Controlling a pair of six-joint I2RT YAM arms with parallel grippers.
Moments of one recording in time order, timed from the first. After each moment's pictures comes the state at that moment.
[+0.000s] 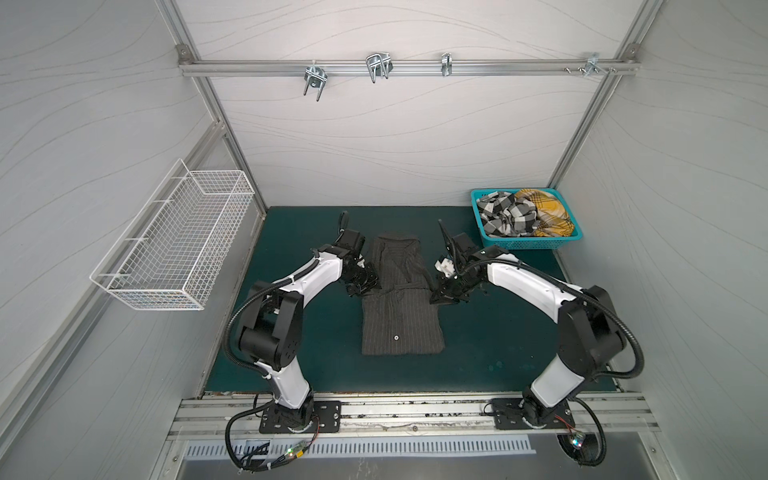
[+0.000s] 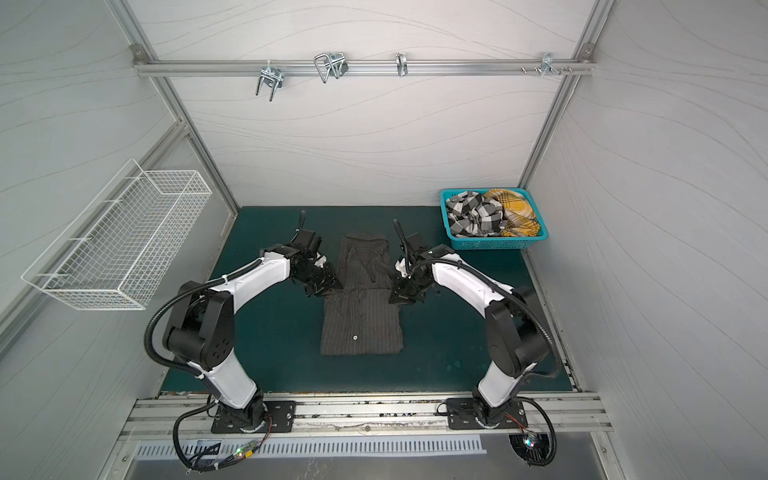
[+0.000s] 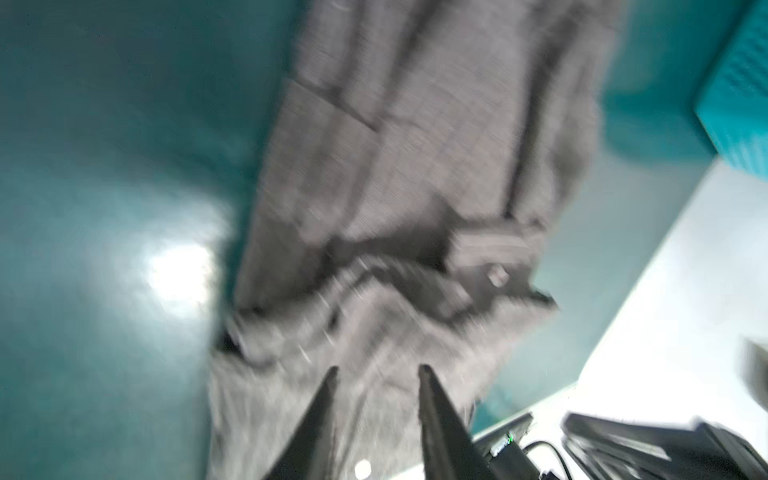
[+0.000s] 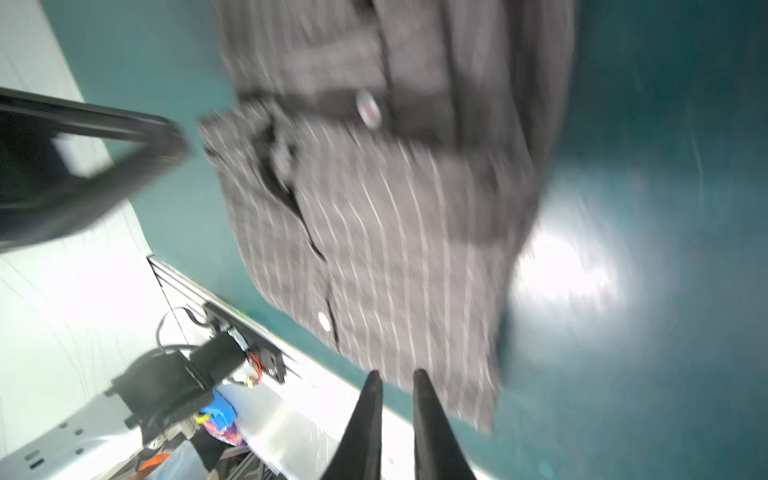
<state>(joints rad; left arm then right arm) -0.31 1.77 1.21 -0.74 0.42 -0.74 0.57 1.70 1.27 -0.84 -0.50 0.53</state>
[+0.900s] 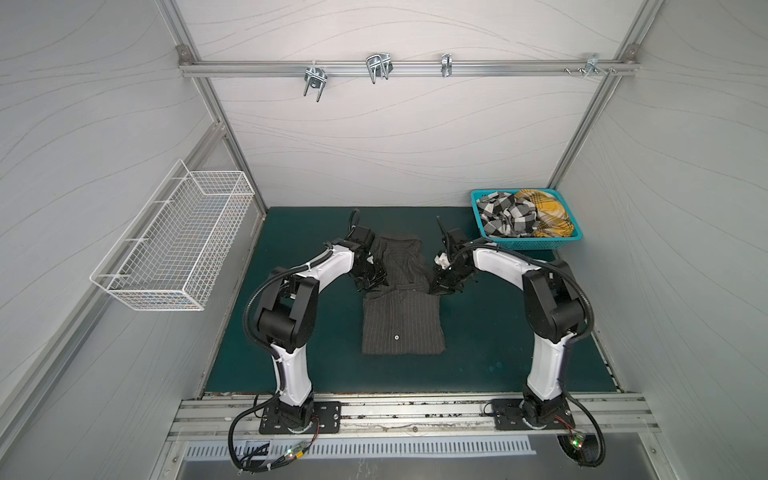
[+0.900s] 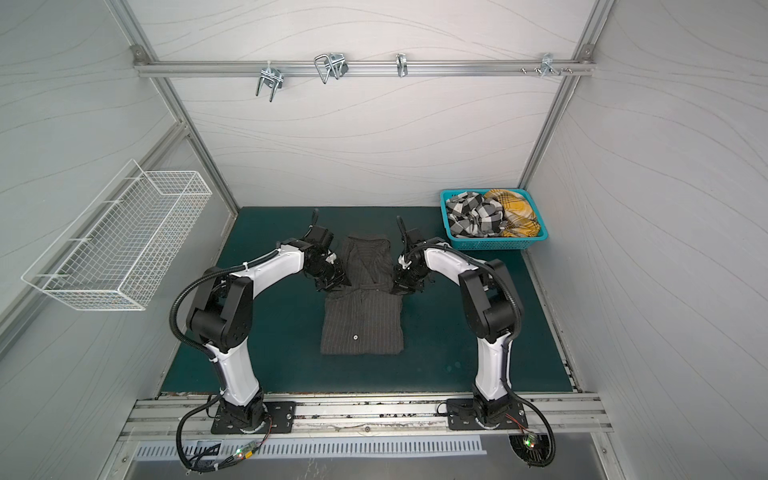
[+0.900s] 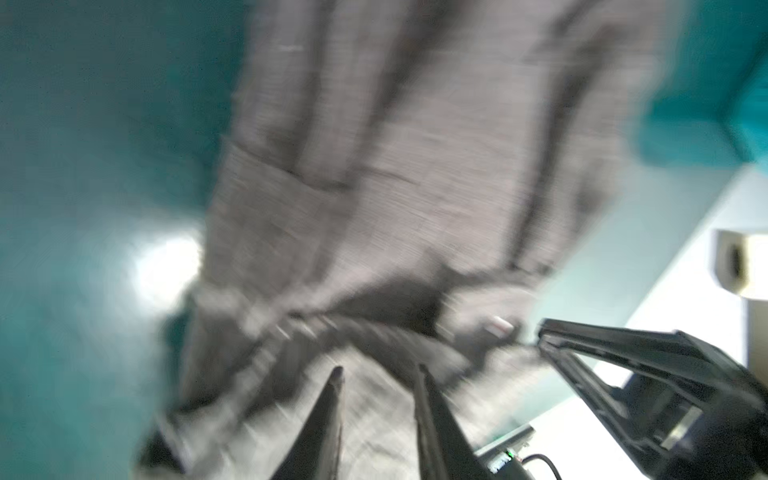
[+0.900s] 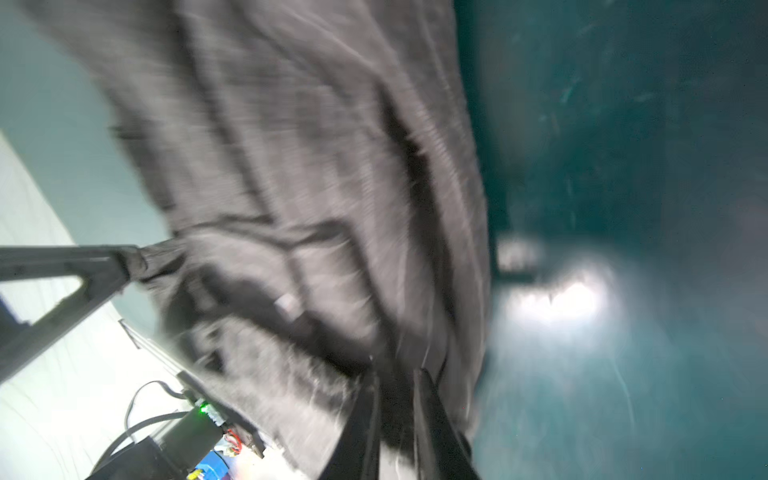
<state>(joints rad) -0.37 1.85 1.35 -0.74 0.42 -0.75 0.49 1.91 1.38 -0.80 -0.48 0.48</state>
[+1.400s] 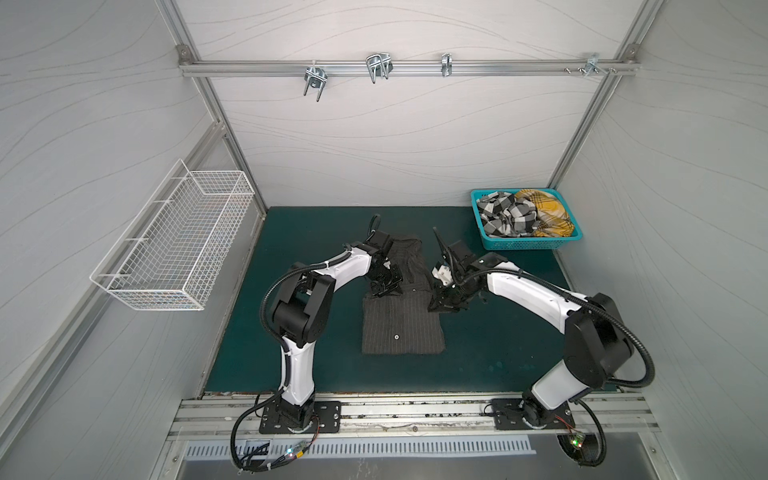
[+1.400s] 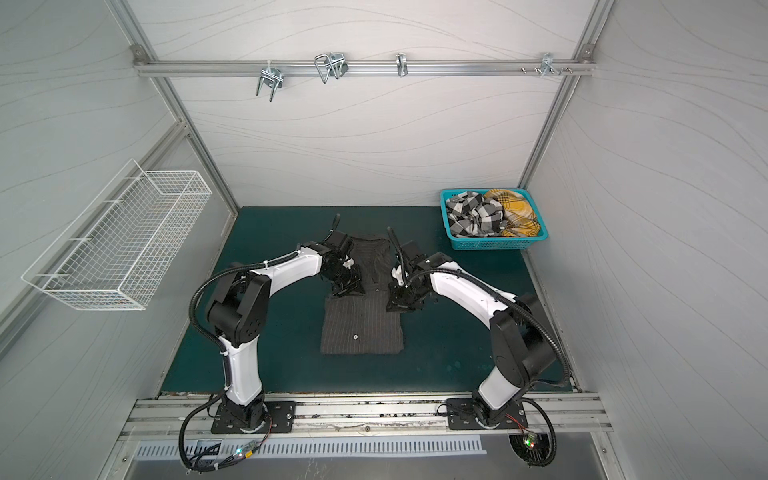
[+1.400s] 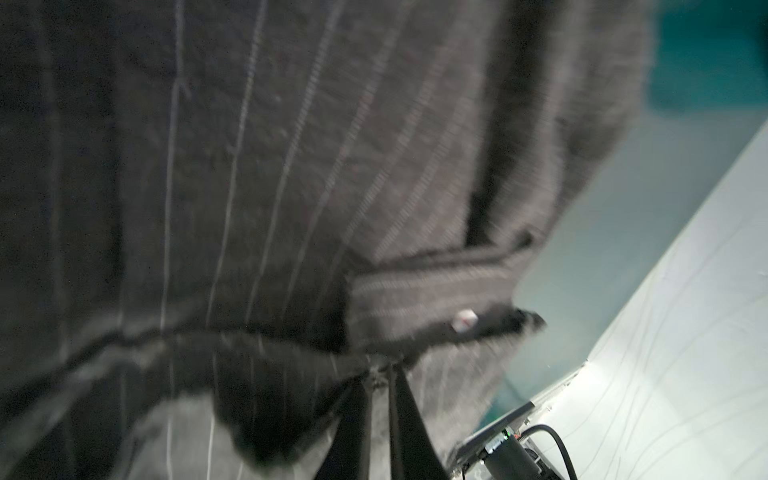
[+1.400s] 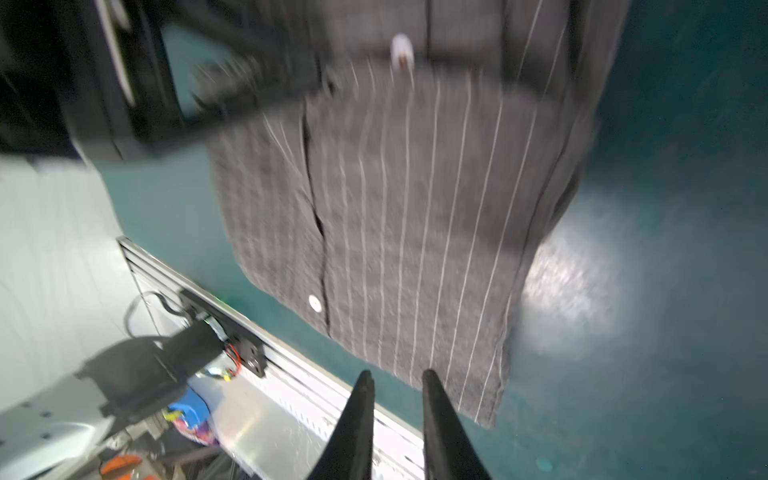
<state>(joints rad) -0.46 2.00 1.39 -0.71 0.46 -0.79 0.65 1.60 1.13 -0.83 -0.46 0.54</state>
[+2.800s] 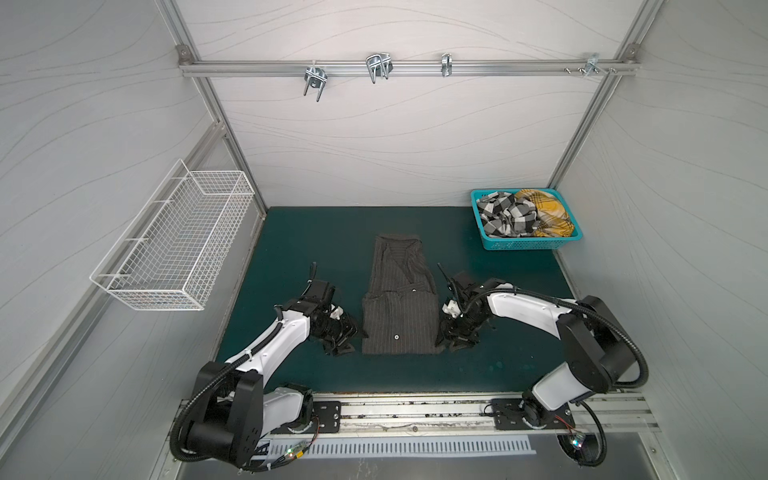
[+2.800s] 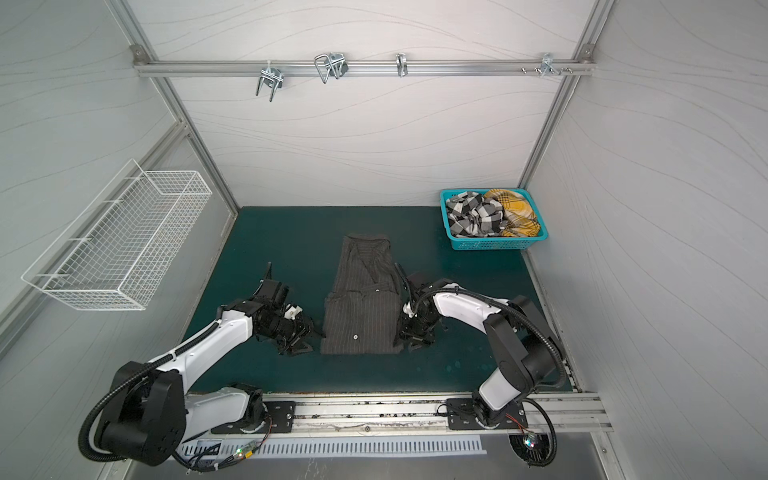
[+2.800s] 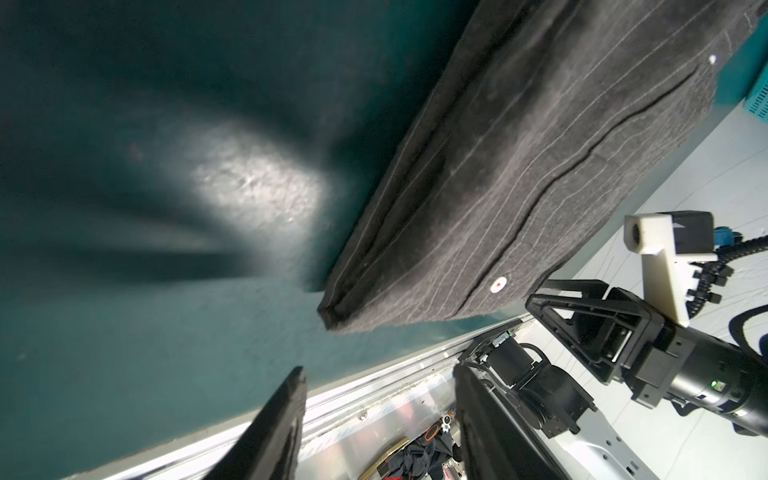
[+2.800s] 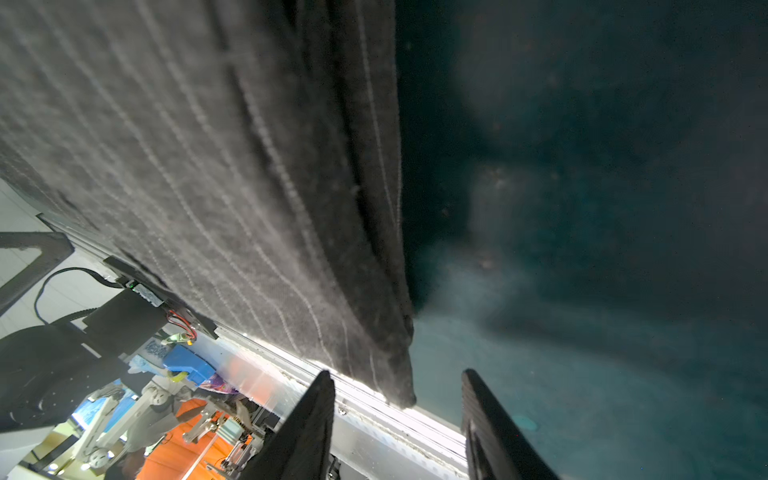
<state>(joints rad) -0.21 1.22 0.60 -0.76 0.64 -0.79 0.65 1.57 0.85 -0.77 -0.56 0.61</state>
